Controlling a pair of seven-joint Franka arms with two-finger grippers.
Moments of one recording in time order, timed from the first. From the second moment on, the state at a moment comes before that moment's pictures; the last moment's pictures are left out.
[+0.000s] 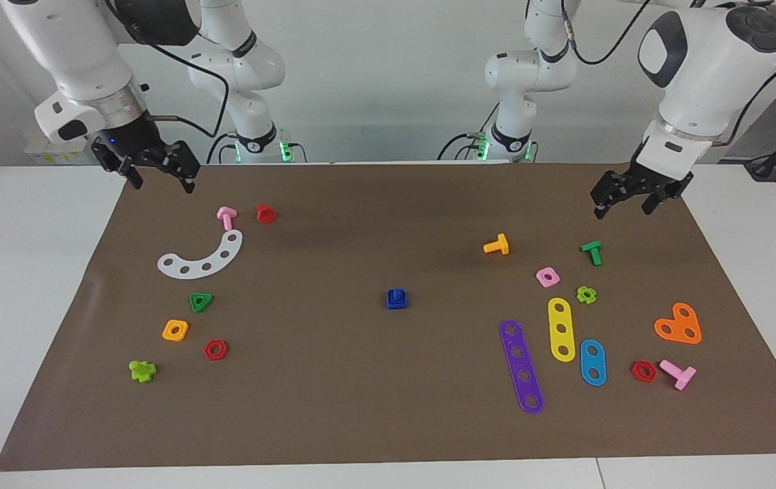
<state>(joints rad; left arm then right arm) -0.05 0.08 -0.02 -1.56 0.01 1.65 -0.10 0.10 0.00 -0.10 -1.58 0.00 1.55 0.13</state>
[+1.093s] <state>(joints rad) -0.18 0.08 -0.05 -1.64 -0.09 1.75 -0.13 0.10 0.00 -0.10 -1.58 0.00 1.55 0.13</state>
